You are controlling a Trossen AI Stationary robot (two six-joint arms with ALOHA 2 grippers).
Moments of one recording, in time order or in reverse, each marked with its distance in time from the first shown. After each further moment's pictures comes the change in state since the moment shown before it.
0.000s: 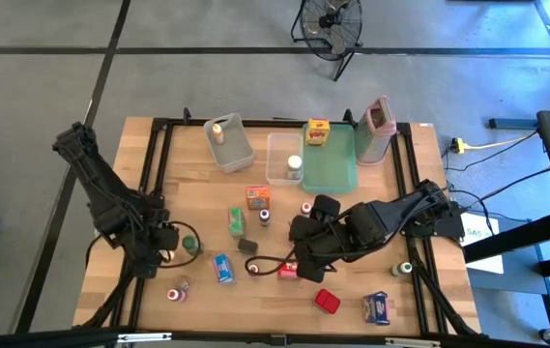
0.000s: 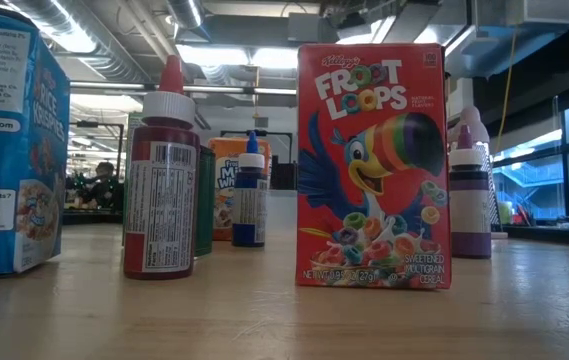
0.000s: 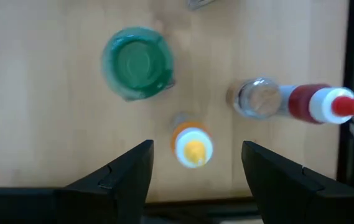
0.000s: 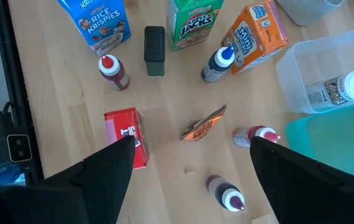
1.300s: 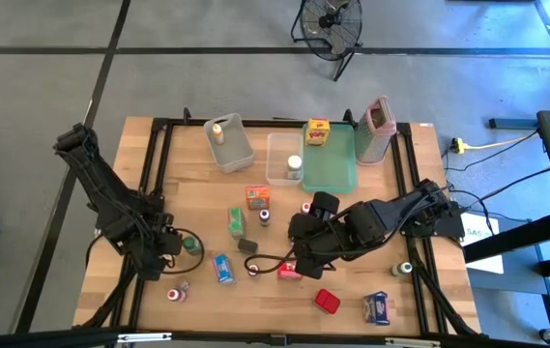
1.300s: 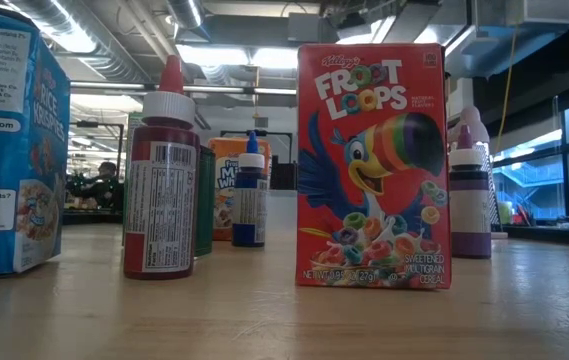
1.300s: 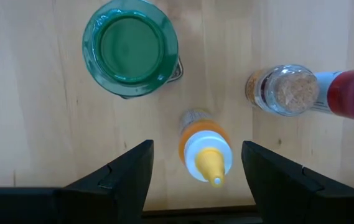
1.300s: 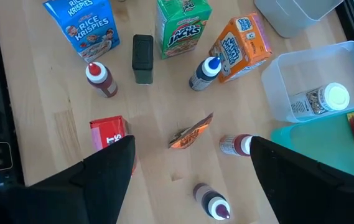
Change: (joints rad) left arm -0.012 0.051 -0.089 0.071 -0.009 0.026; right arm -0.007 0.000 0.000 0.000 0.051 -0.031
